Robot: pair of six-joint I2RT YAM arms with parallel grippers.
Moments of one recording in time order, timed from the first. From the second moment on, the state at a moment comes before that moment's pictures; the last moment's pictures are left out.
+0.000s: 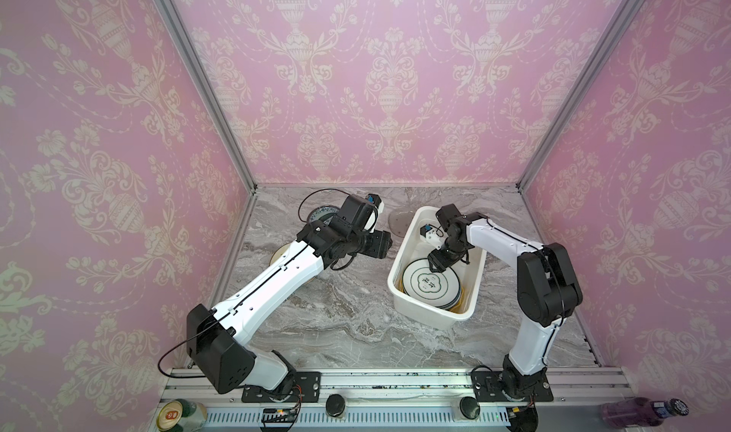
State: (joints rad) left arm -0.66 1.44 1.42 -0.78 0.07 -0.33; right arm 0.32 1.86 1.34 -0.90 -0.13 -0.29
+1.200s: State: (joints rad) left arm -0.52 1.13 1.42 -0.86 -0.41 -0.21; right arm 0.37 1.34 1.45 -0.71 0.20 0.09
